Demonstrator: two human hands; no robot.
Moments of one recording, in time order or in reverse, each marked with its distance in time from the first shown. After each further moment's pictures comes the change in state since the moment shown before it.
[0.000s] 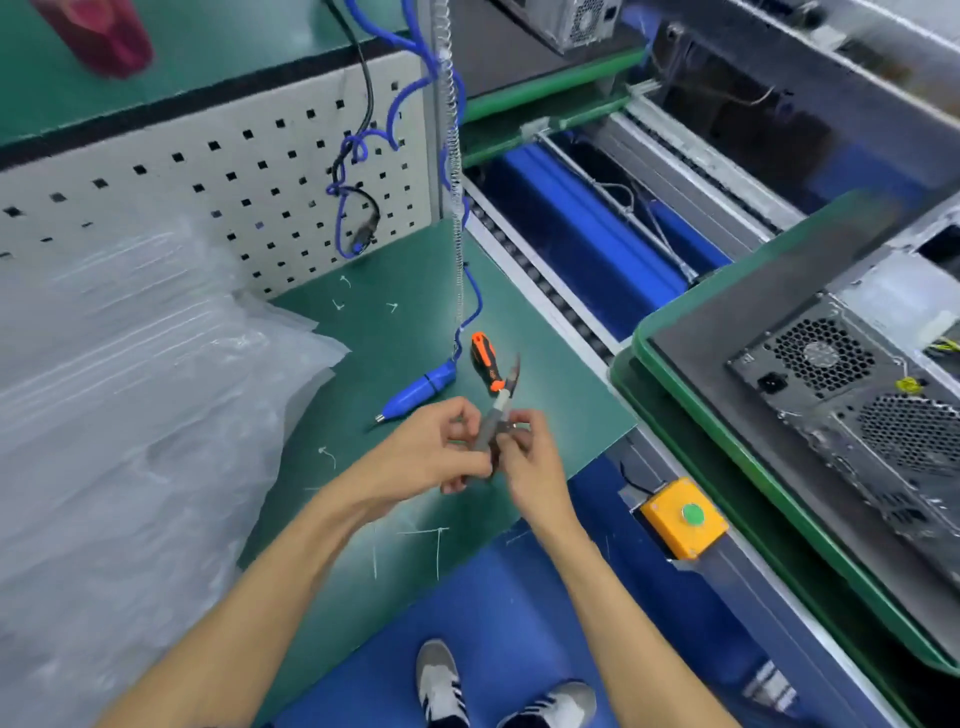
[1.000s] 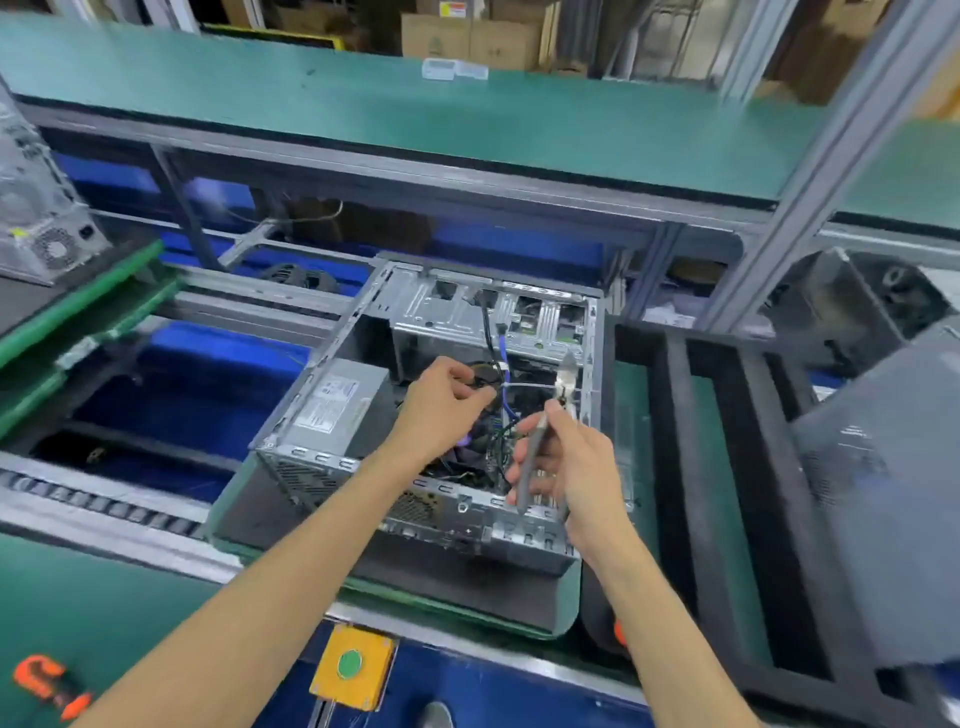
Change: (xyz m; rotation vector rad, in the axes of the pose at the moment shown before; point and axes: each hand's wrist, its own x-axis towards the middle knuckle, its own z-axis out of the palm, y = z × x) left_hand 0.217 0.213 0.429 0.543 -0.140 0.400; right_hand -0.098 -0.040 -0.455 0.683 0.652 -0.178
